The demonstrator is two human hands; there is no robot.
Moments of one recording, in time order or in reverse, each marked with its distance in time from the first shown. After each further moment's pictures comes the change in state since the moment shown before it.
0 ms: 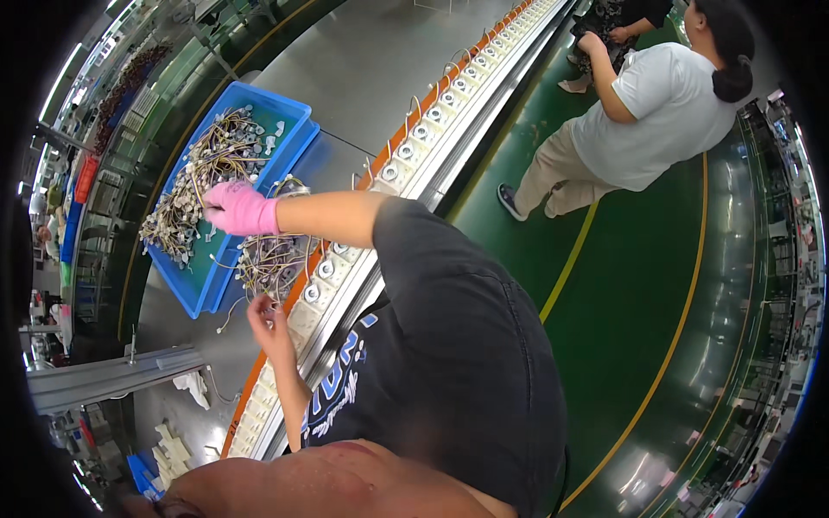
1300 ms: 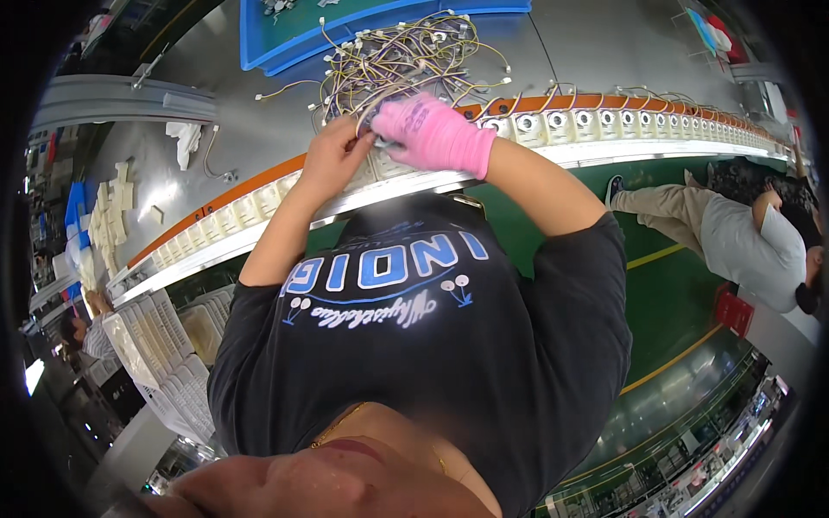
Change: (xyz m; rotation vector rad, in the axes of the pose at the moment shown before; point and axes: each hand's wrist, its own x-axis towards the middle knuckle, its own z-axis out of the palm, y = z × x) left_hand -0.001 0.000 -0.029 0.245 -0.217 0.087; right_hand -0.120 -0.032 -0.011 -0.433 -1.008 -0.319
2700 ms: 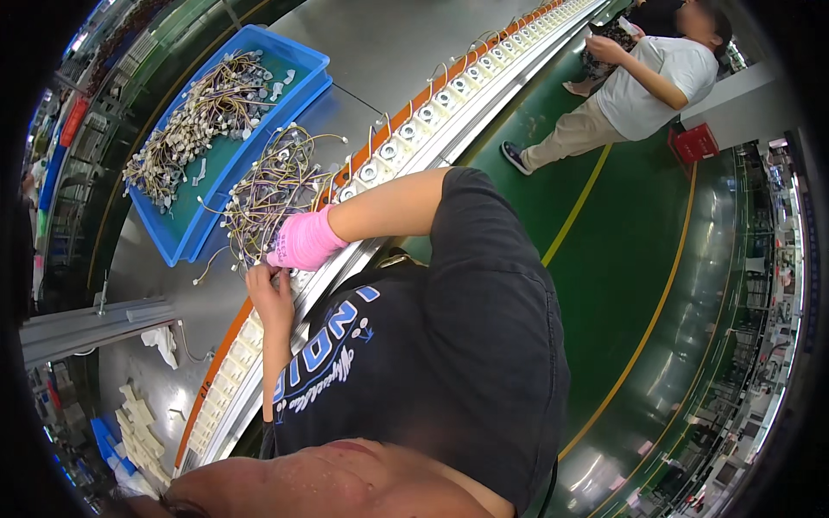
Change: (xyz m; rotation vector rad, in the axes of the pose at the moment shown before) left_hand -0.009 -0.013 0.029 0.272 0.174 0.210; right_hand 0.002 -0.011 -0.015 -0.050 -0.295 0.088
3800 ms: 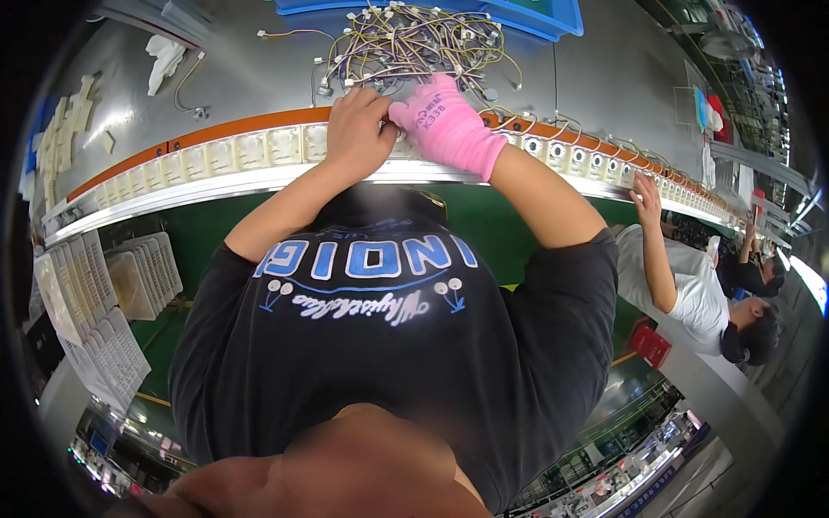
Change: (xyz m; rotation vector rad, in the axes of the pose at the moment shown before) left_hand 0.002 0.014 0.009 -0.033 0.186 -0.263; right_hand 0.025 0.000 -0.002 -0.374 -0.133 -0.058
